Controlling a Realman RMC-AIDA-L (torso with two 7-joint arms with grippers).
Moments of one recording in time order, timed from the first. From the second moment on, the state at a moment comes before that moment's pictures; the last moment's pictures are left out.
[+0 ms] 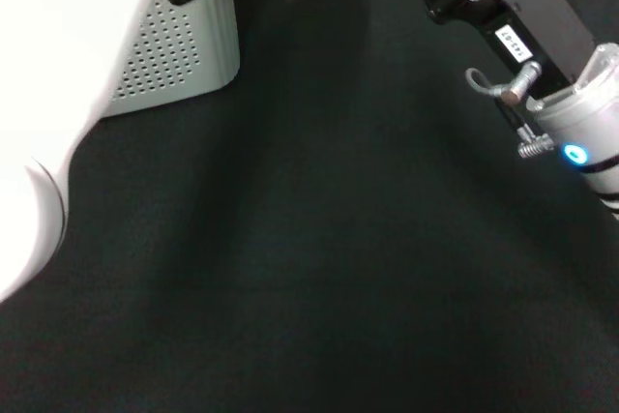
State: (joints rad) left arm -0.19 -2.10 2.09 1.79 1.85 -0.40 -1.68; right arm 0.60 2.03 -2.47 -0.58 0.55 -1.48 0.40
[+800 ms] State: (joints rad) left arm -0.21 -2.10 2.10 1.77 1.85 -0.42 -1.68; right arm 0.62 2.03 -2.48 -0.52 0.53 -1.33 0.56
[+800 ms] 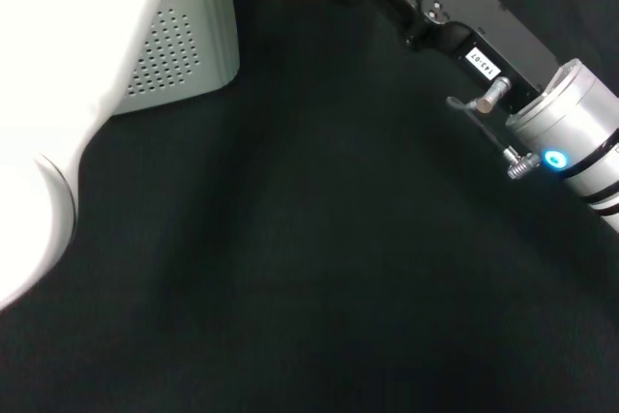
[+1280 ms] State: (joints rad) left arm -0.21 -2.10 2.10 1.77 1.85 -0.42 -1.68; right arm 0.63 2.03 -2.49 -0.52 0.47 -1.32 0.60
